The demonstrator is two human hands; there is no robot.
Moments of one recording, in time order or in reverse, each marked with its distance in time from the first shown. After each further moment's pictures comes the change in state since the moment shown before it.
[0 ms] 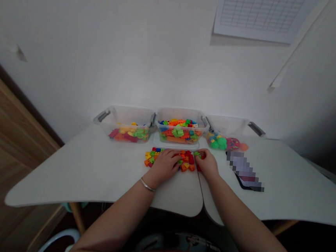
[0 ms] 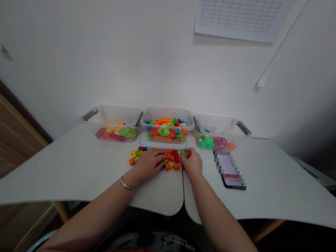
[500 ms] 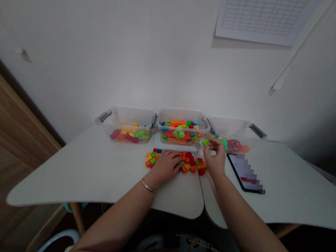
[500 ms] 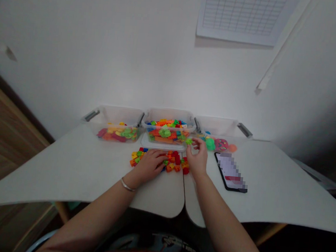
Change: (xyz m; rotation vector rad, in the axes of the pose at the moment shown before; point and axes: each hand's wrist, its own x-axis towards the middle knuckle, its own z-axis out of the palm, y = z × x) left_hand 0.000 0.001 -0.003 -0.011 -0.015 -0.024; right_hand 0.007 -0.027 -0.020 0.317 0.356 -0.332
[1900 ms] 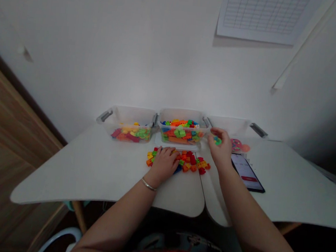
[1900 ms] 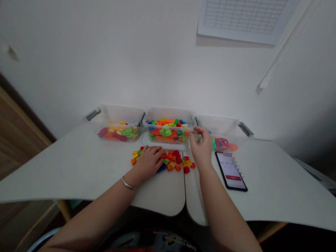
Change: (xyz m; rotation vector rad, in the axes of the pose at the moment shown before) left_hand -0.002 0.001 0.000 0.104 0.011 -0.184; right_hand 0.036 -0.020 -0.008 -0.064 -0.020 -0.114
